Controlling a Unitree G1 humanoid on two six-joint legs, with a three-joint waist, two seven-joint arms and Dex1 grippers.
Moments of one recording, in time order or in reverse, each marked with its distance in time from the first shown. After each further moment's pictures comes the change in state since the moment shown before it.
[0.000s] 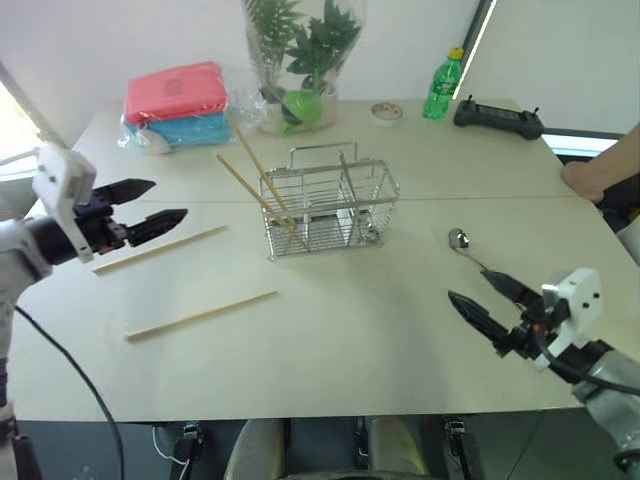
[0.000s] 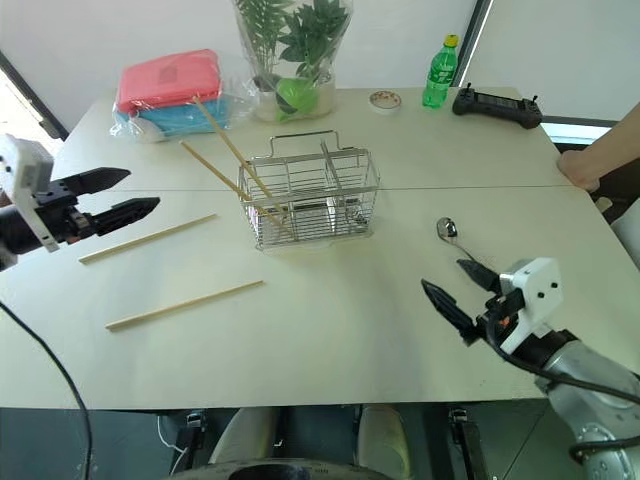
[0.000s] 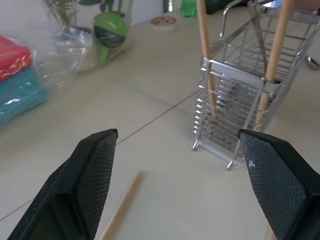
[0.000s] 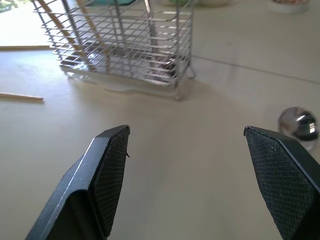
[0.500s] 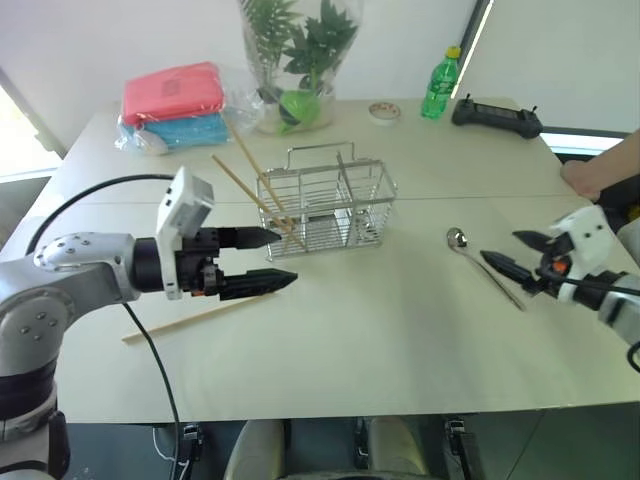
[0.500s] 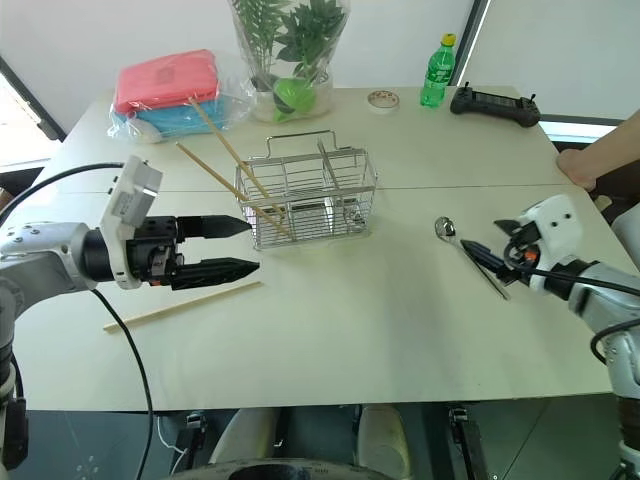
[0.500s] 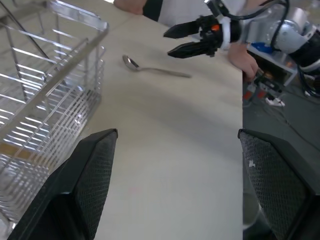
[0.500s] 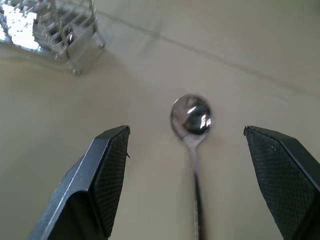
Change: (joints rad) left arm -0.133 -0.032 -0.201 -0.306 -0.451 0.387 0.069; right arm -0.412 -0.204 0.203 0.550 -0.194 0.020 0.139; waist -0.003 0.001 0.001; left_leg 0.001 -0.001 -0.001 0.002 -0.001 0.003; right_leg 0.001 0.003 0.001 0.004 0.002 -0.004
